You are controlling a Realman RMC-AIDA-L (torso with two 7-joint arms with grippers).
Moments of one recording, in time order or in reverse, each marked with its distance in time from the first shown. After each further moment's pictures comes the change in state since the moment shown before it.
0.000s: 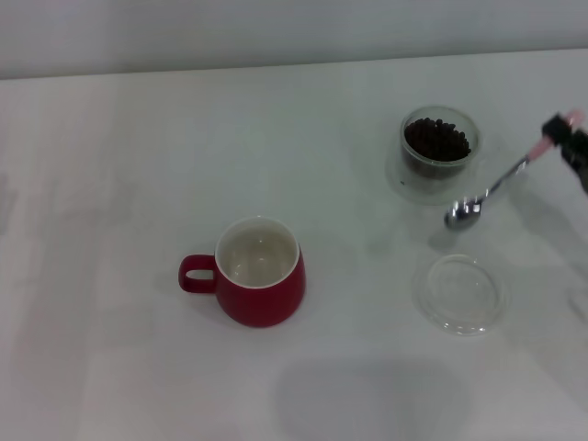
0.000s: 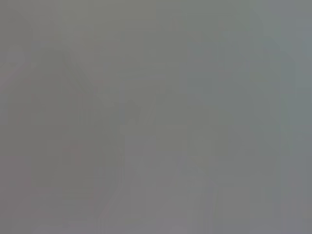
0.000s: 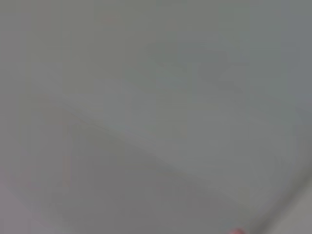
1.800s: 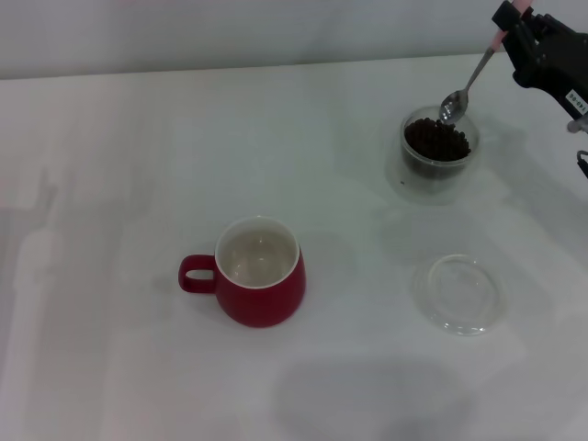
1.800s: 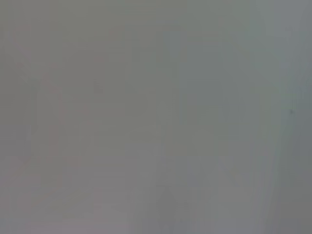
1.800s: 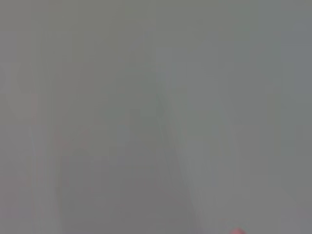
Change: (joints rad) left arm -0.044 -0.012 0.047 0.038 0.012 -0.136 -0.003; right arm 0.208 0.015 0.089 -0.067 0.003 0.143 -0.725
